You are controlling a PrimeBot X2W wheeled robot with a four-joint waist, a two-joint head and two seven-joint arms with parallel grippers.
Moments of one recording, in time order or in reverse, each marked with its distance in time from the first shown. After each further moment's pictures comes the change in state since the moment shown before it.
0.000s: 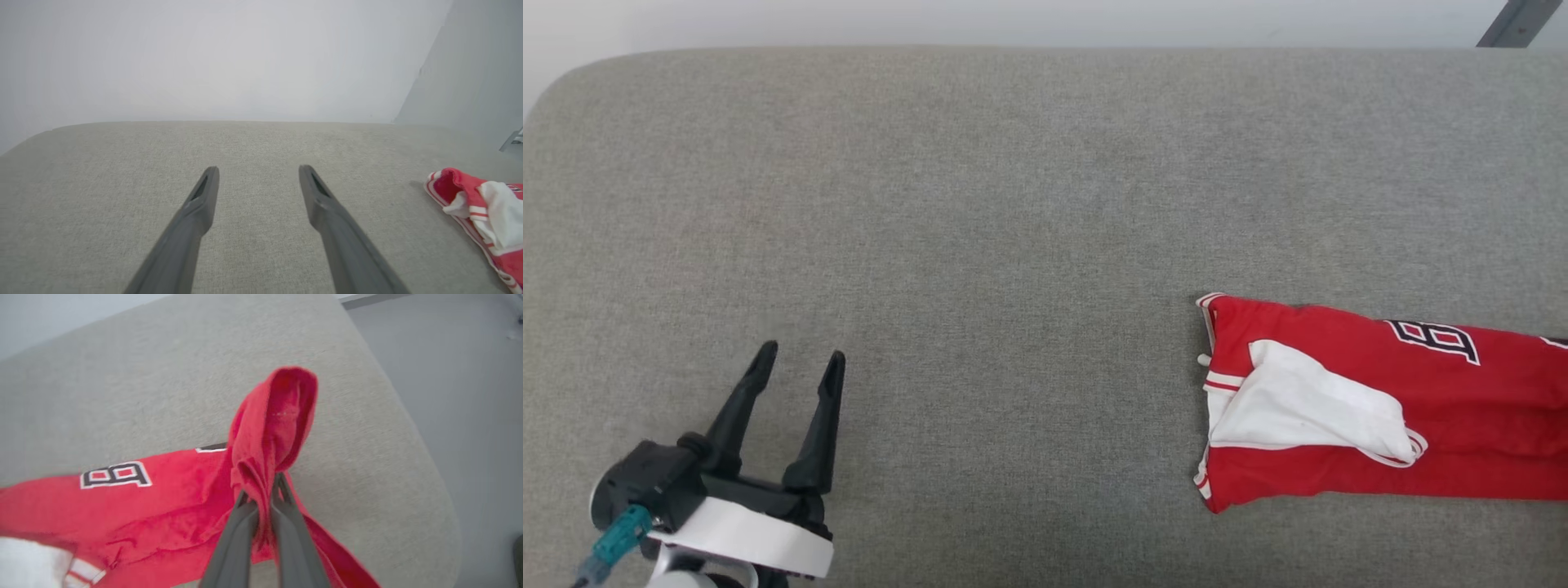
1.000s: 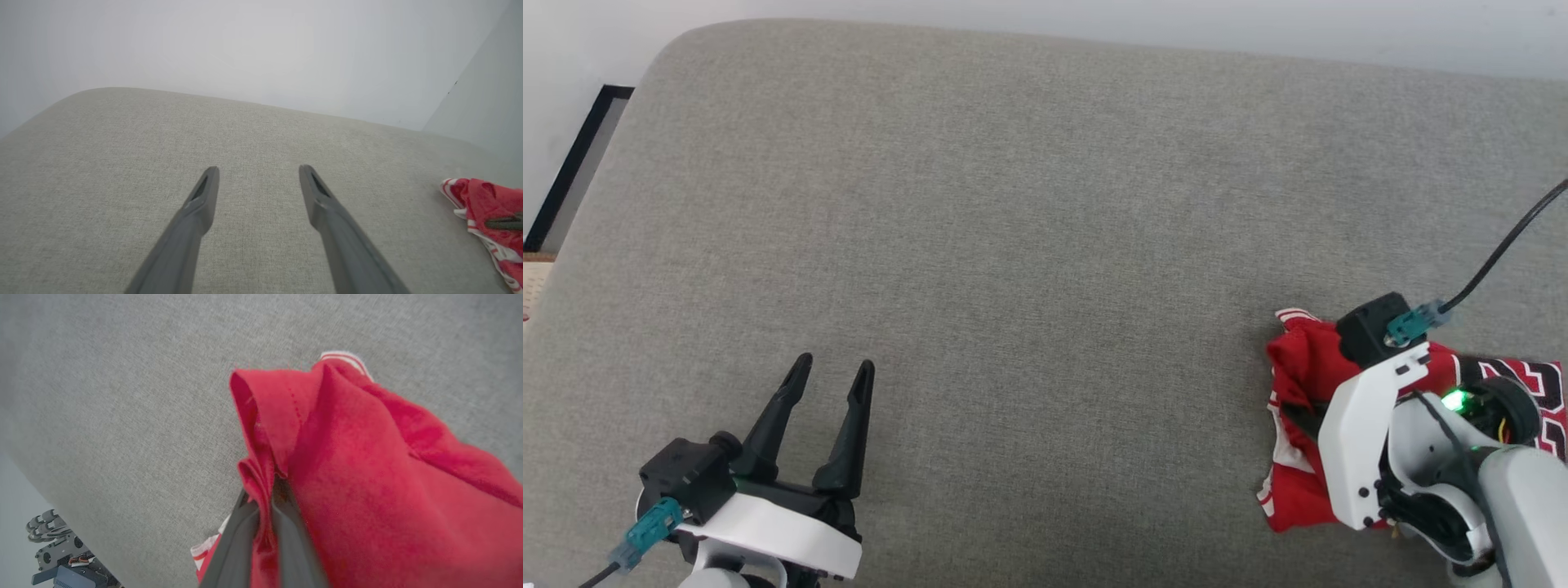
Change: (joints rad) left arm -0.019 -0.034 -0.057 0.068 -0.083 0.000 0.000; right arm -0.143 0.063 0.862 -0.023 -0.035 0.000 0.063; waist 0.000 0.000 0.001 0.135
